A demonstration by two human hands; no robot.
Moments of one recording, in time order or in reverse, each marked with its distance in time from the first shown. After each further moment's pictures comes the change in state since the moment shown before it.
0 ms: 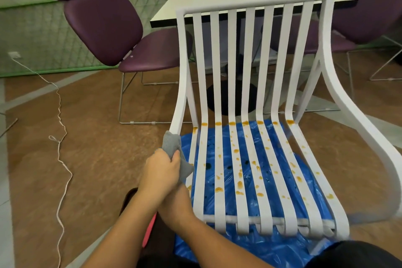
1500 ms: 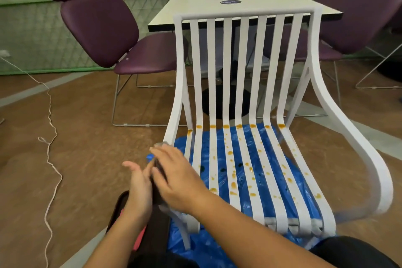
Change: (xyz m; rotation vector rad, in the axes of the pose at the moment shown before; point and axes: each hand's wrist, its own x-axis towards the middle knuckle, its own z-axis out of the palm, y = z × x) left_hand -0.032 -0.033 0.000 -1.209 -0.220 -0.163; right_hand -0.019 -0.055 -0.044 -0.819 0.059 -0.948
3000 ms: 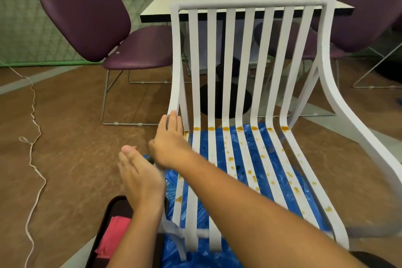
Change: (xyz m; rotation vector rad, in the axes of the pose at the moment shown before) left_hand 0.043 0.016 0.042 0.343 0.627 0.363; right_hand 0.119 0.035 0.004 -0.106 -0.278 0.498
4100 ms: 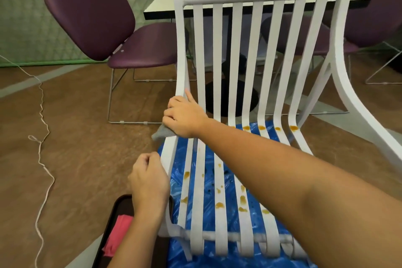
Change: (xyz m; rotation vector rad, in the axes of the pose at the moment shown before) left_hand 0.003 0.006 -0.001 0.195 -0.192 -0.096; right_hand 0.081 0.049 -0.041 -0.541 0.116 -0.460
